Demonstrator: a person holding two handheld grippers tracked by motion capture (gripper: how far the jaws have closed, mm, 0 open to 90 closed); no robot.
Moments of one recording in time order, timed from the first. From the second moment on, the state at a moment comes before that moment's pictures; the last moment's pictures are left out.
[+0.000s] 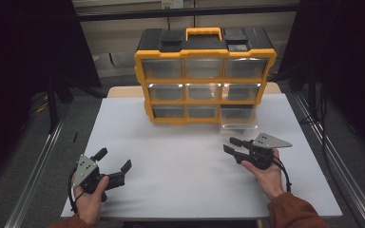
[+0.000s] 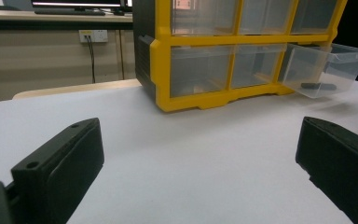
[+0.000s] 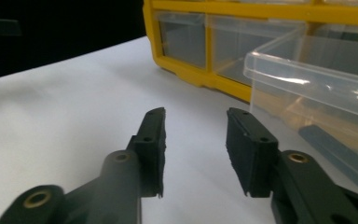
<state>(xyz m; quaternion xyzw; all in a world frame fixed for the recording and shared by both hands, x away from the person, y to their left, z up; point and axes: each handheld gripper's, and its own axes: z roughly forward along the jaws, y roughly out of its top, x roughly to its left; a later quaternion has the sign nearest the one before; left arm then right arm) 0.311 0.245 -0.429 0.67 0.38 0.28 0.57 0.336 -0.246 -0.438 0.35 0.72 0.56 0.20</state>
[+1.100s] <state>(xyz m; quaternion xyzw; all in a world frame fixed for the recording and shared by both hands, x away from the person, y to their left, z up) 0.310 0.246 -0.429 0.67 0.38 0.28 0.57 0.365 -0.249 -0.436 0.36 0.73 0.53 0.23</state>
